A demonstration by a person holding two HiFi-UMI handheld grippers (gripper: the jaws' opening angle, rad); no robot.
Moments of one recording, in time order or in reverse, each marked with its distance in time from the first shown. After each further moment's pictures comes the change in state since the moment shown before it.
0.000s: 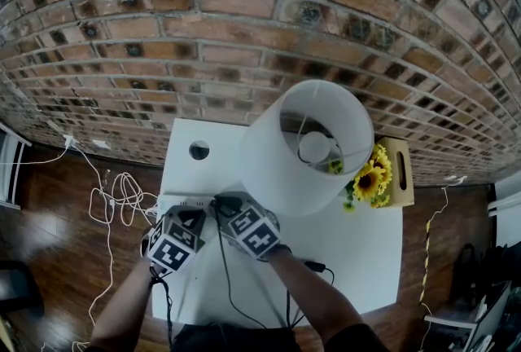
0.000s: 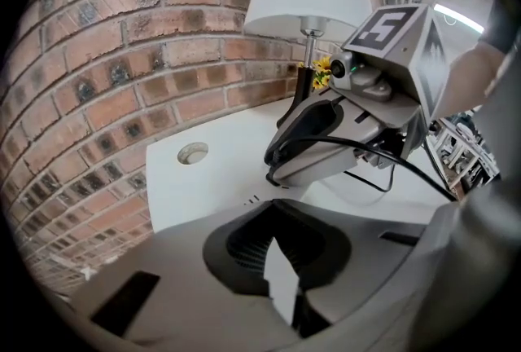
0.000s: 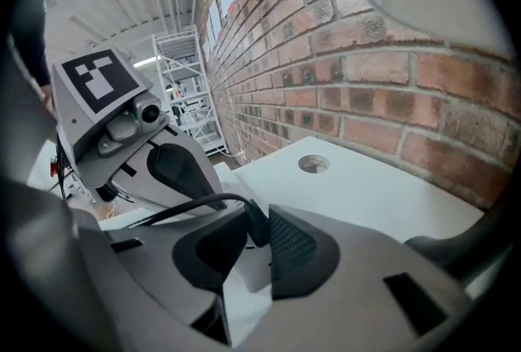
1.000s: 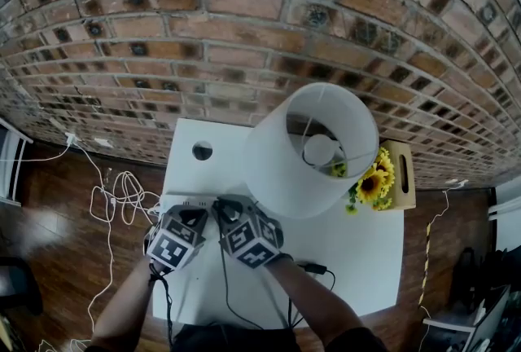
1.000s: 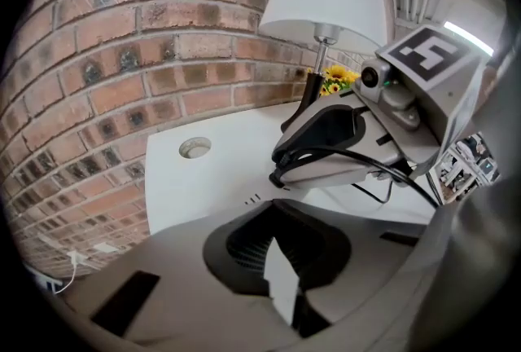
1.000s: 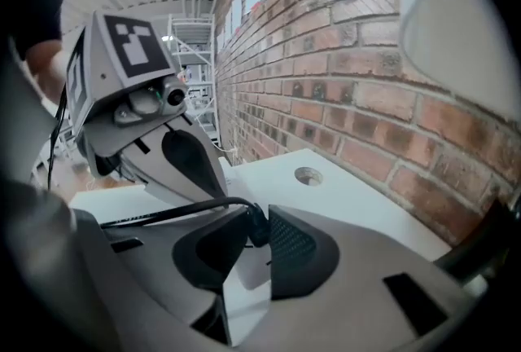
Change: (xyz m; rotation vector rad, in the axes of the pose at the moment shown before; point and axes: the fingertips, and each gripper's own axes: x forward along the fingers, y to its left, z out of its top) left arm -0.001 0.003 0.003 -0.084 -0.017 -0.027; right arm -0.006 0.001 0.004 -0.189 -0.012 -0.125
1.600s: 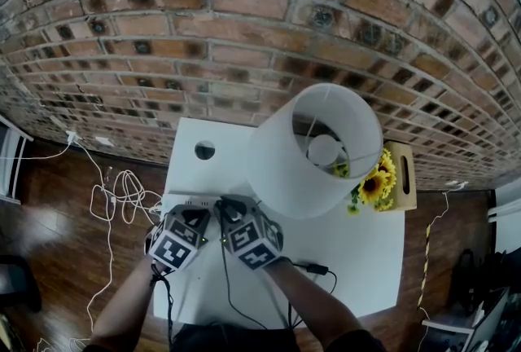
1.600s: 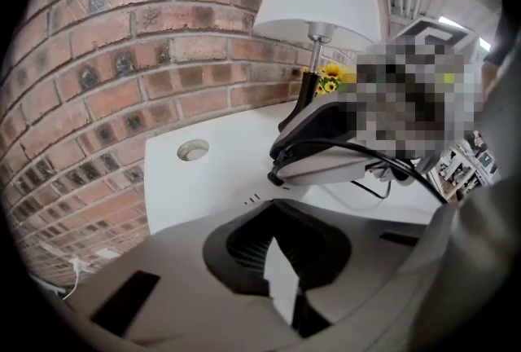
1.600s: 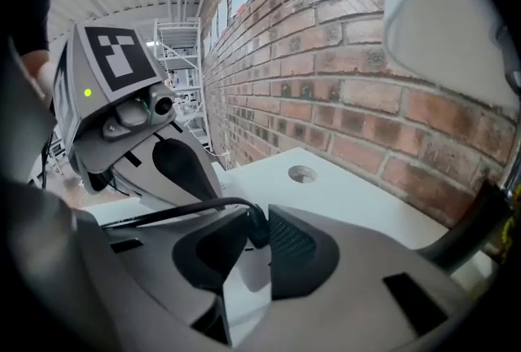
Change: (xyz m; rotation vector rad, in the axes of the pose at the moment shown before) left arm 0.000 -0.001 0.000 0.036 -0.008 -0.003; right arm -0.002 -0.004 0.002 0.097 -0.014 -0.042
